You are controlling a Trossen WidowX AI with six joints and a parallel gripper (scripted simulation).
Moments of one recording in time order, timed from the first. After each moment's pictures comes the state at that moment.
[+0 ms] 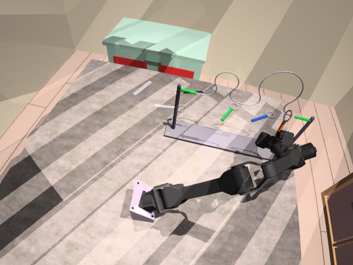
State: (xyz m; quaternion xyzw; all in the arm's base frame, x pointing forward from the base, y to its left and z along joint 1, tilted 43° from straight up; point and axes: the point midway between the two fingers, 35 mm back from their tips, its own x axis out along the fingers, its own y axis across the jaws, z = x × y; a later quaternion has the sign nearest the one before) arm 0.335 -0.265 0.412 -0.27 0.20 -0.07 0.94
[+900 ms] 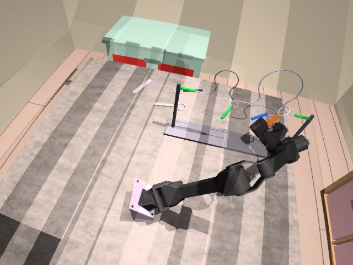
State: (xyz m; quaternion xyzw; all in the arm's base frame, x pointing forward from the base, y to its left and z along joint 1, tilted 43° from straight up) arm 0.334 -0.188 0.387 -0.02 0.21 0.01 0.98
